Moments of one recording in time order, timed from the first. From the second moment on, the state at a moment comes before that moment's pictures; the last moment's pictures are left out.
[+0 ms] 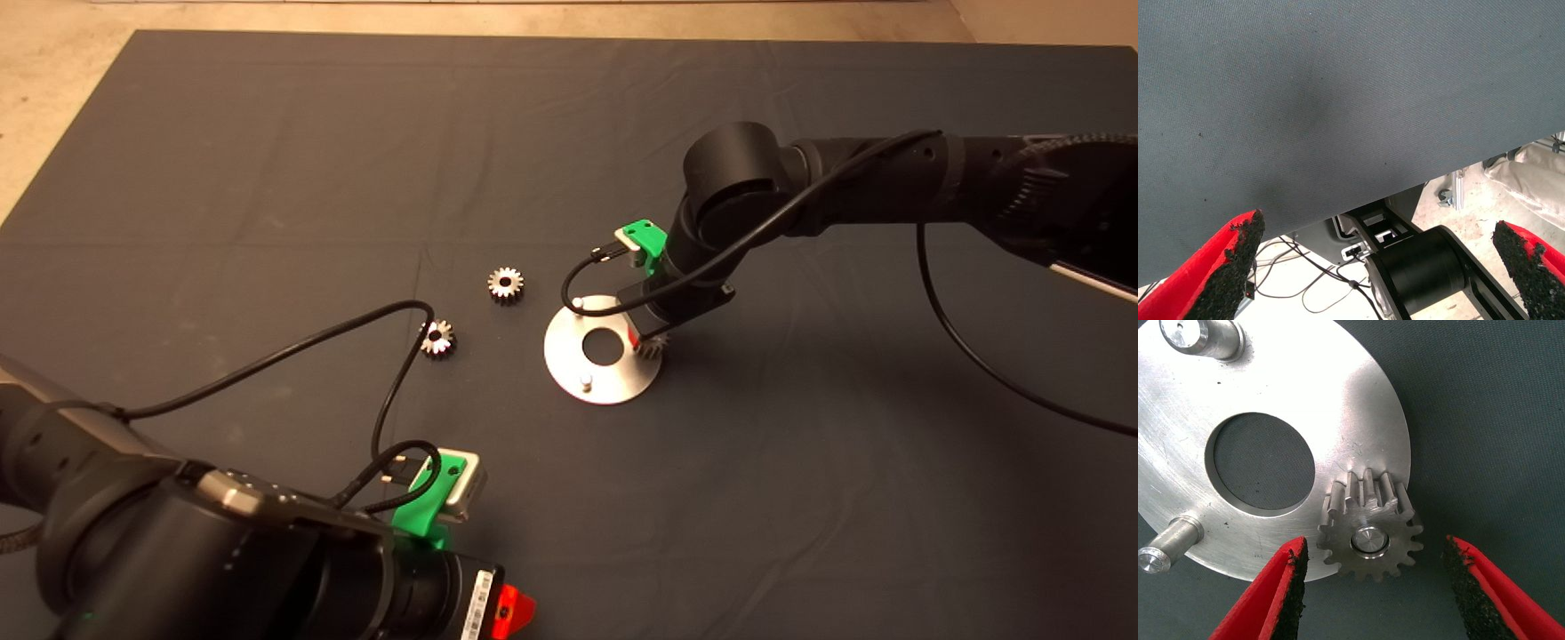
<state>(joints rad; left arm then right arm) -0.10 2.41 -0.33 0.67 1.53 -1.78 0.35 2.79 -1.23 -0.36 -1.53 1.15</state>
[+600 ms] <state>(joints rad) -0.10 2.41 -0.33 0.67 1.53 -1.78 0.35 2.77 -1.11 -0.36 -1.53 1.23</state>
